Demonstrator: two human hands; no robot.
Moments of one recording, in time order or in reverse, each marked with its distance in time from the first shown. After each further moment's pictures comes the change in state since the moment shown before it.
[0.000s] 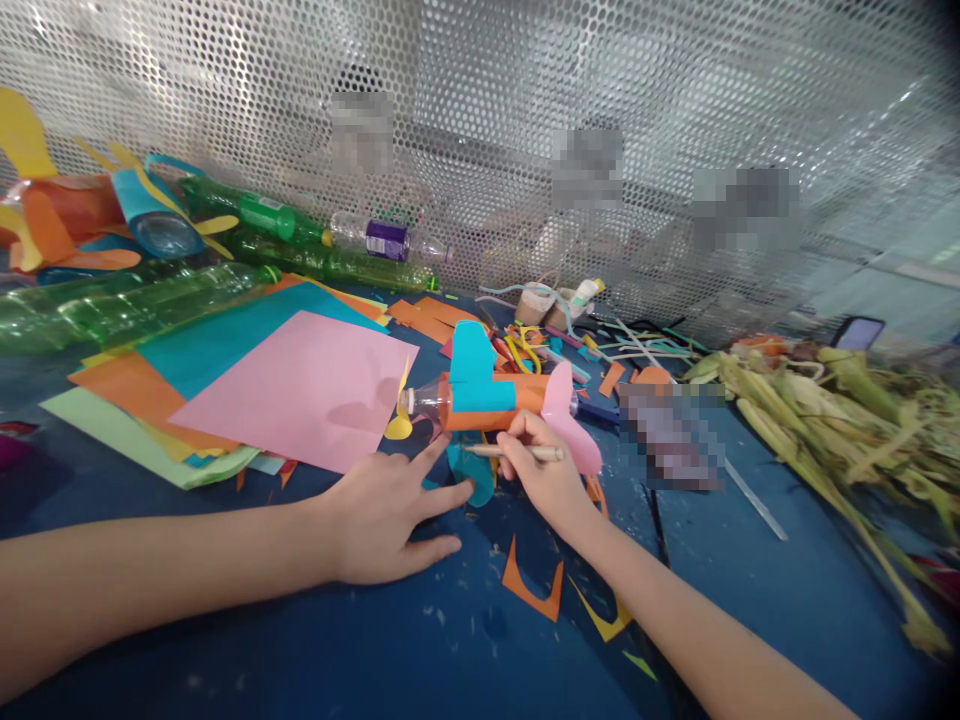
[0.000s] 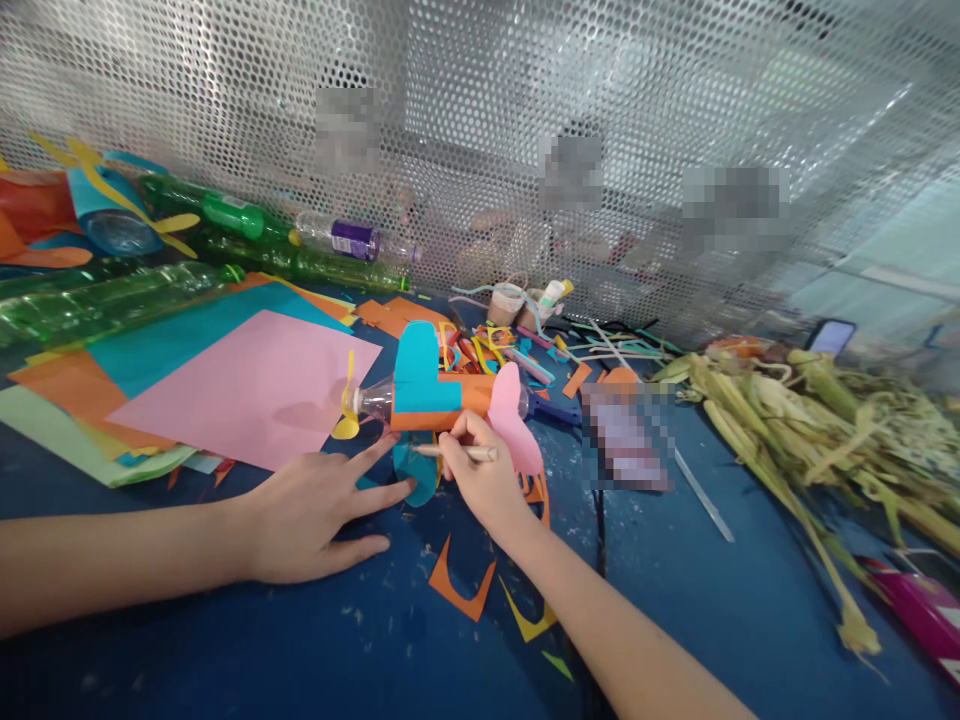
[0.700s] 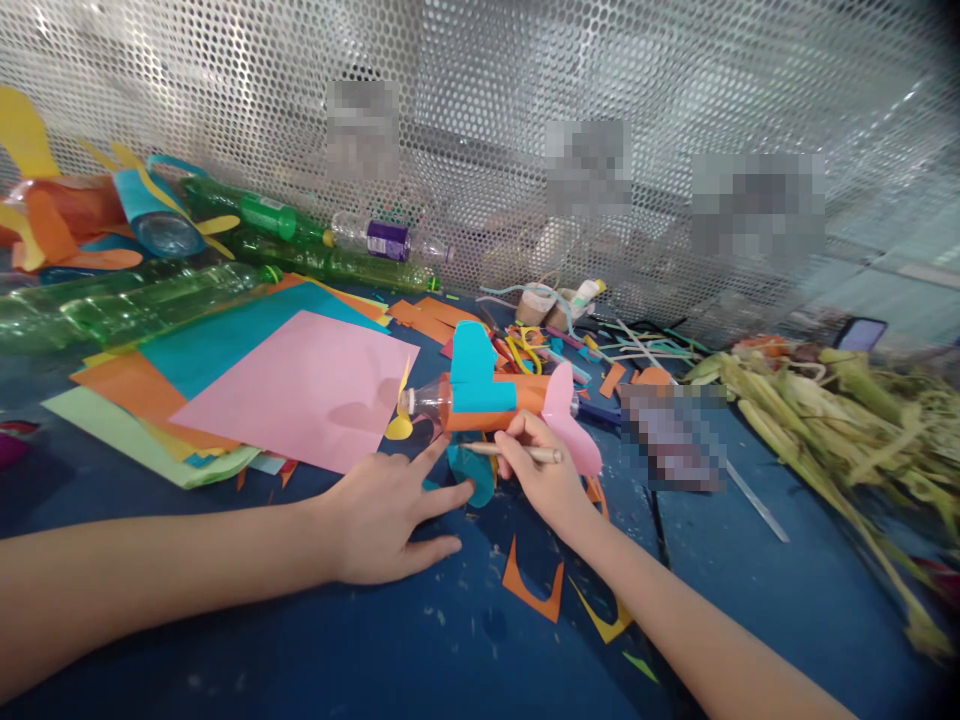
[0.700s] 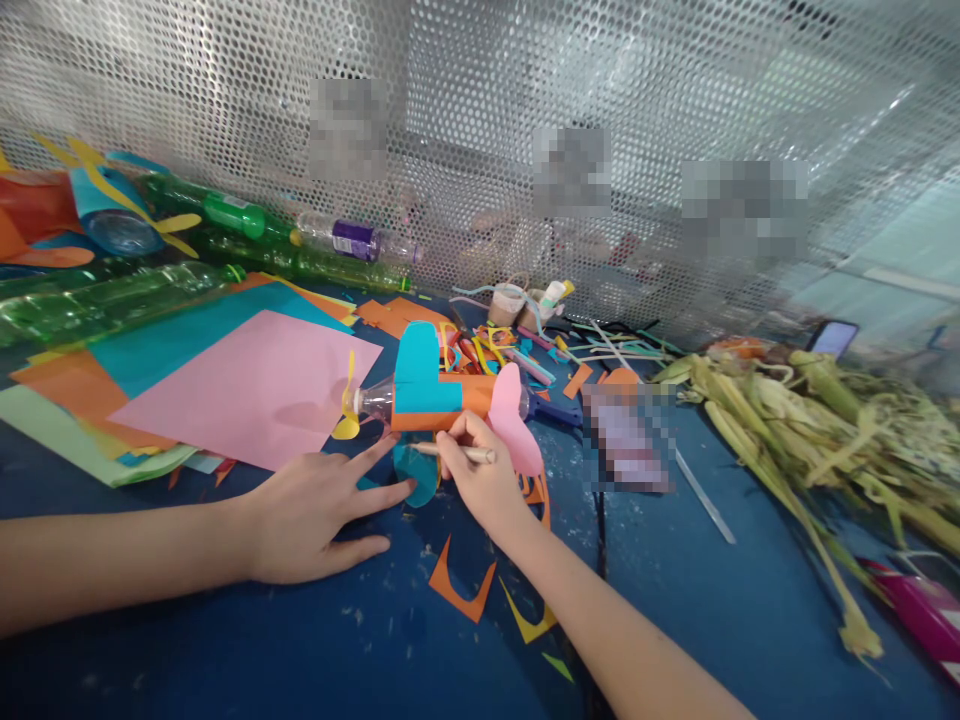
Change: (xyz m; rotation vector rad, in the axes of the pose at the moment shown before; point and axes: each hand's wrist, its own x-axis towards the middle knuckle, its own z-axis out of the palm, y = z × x) left_hand 0.000 0.000 0.001 0.002 -0.001 -0.003; right_hand 0.000 0.001 0.001 0.014 -0.026 -0.030
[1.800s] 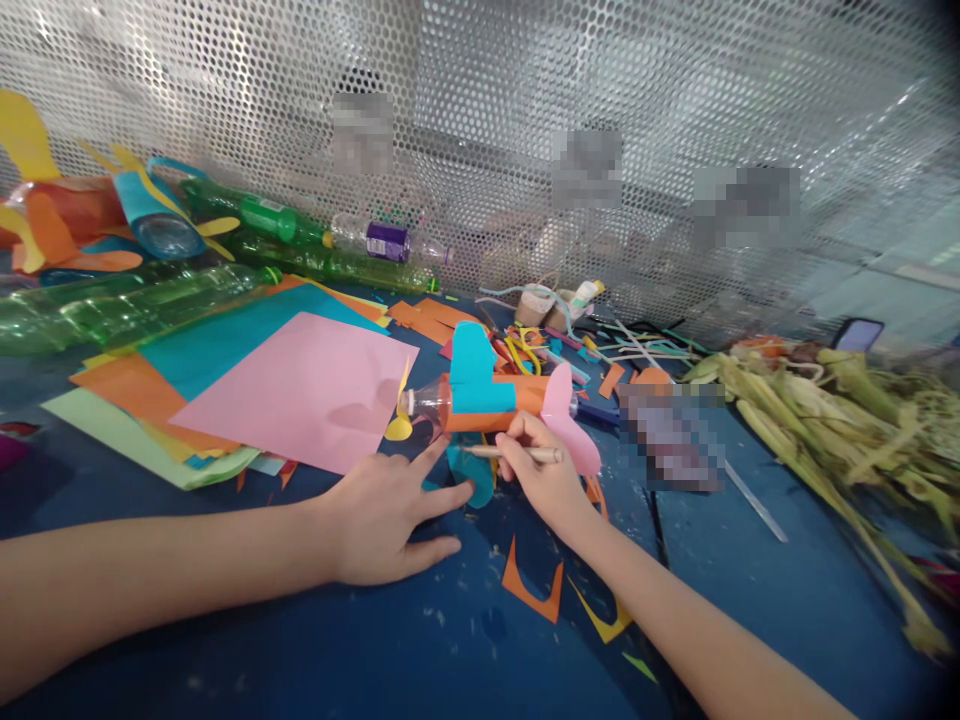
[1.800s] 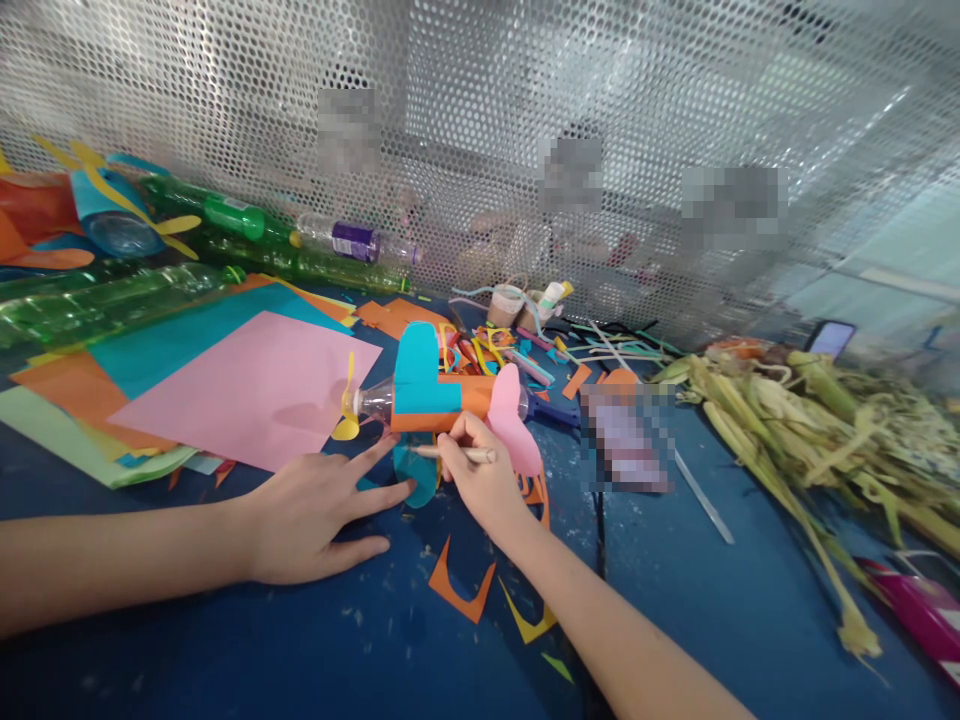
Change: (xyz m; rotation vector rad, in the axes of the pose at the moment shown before) left_hand 0.001 0.000 0.001 -0.007 -0.001 -0.001; right_hand 0.000 0.002 0.000 -0.014 0.007 0.002
